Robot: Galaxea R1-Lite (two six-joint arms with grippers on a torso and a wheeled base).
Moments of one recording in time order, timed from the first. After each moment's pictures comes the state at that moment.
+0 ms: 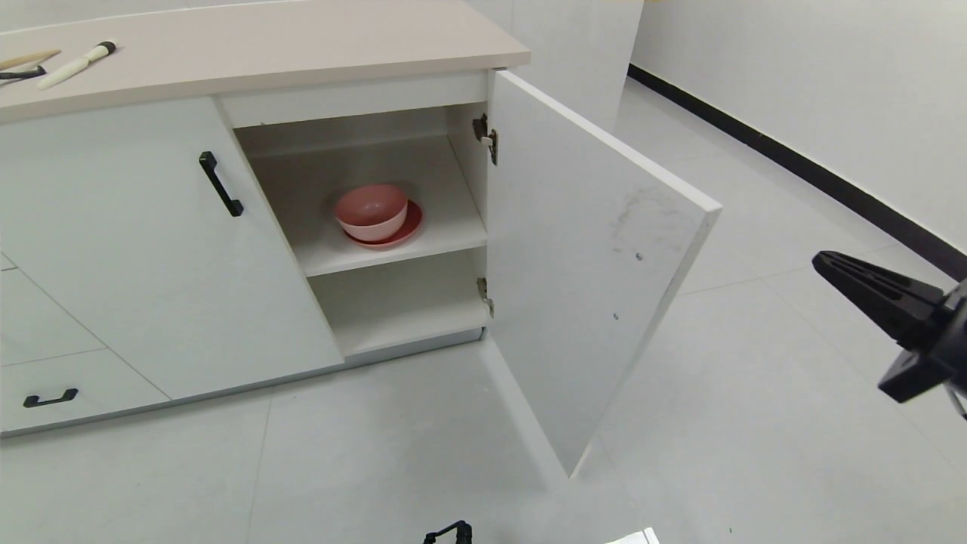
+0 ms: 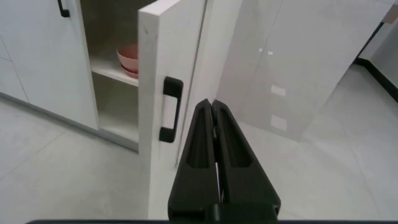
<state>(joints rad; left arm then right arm) 0.00 0.00 0.00 0.00 -0.02 0.01 0.13 1.34 -0.22 -1.34 0.50 -0.19</state>
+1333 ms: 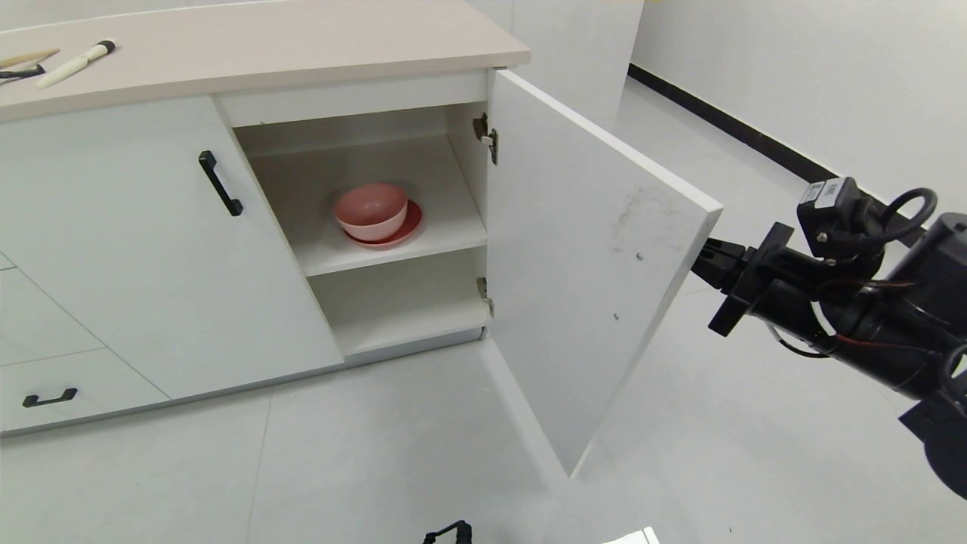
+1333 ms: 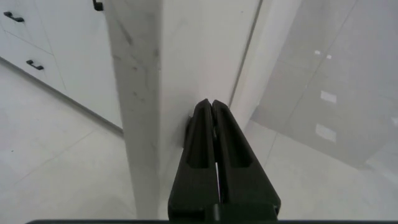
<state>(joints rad) 0.00 0.00 0.00 0.00 -0.02 -0.01 0.33 1.72 -0.51 -1.35 0.50 -0.21</state>
